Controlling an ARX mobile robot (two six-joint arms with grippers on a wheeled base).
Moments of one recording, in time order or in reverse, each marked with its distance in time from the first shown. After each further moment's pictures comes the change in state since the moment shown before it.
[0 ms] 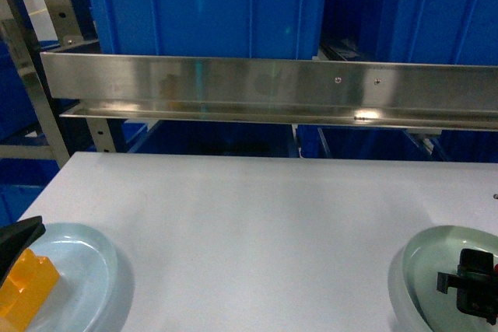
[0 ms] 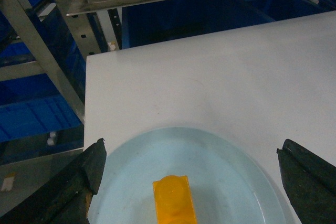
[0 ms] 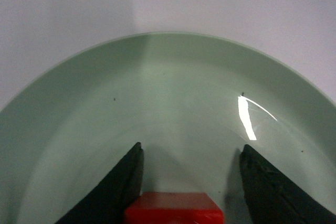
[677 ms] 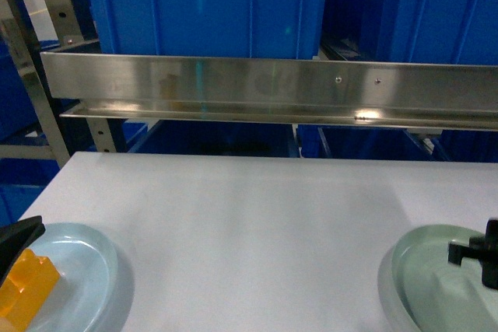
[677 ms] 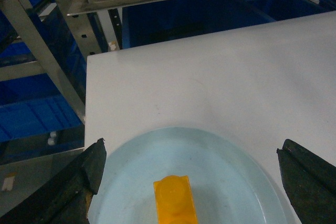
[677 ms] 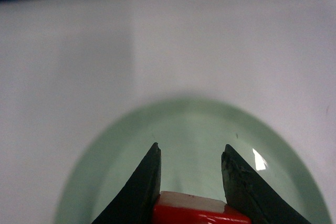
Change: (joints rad) left arm 0.000 0.000 0.000 0.000 0.000 0.000; right arm 0.022 -0.262 -0.026 -0.135 -0.038 -0.006
